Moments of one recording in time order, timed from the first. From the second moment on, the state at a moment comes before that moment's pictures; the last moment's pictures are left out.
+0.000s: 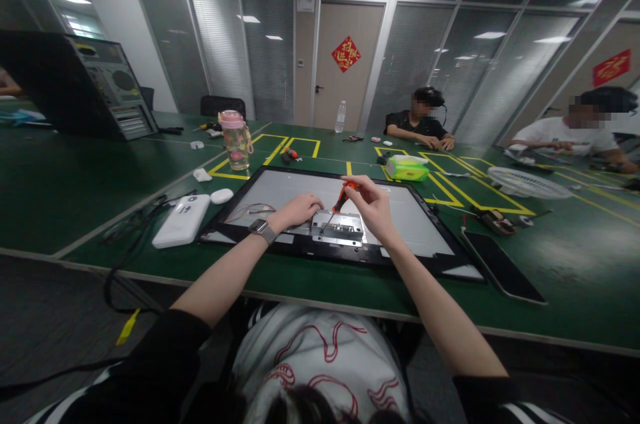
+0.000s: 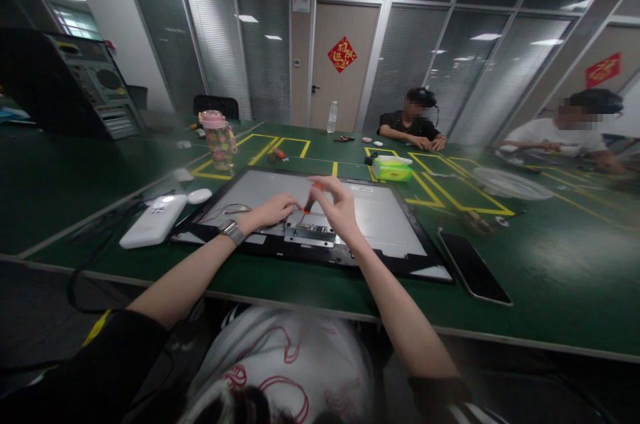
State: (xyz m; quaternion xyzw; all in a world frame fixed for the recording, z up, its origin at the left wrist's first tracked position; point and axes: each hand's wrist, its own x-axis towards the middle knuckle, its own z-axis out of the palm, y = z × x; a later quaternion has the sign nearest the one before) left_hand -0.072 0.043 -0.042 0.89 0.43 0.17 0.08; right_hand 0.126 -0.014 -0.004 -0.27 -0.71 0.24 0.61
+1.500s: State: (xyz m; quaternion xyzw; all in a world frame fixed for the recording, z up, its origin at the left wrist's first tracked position) left_hand -0.070 0.039 -0.039 0.88 0.43 0.17 0.07; right_hand 0.122 -0.019 0.004 -0.19 -0.60 0.54 0.56
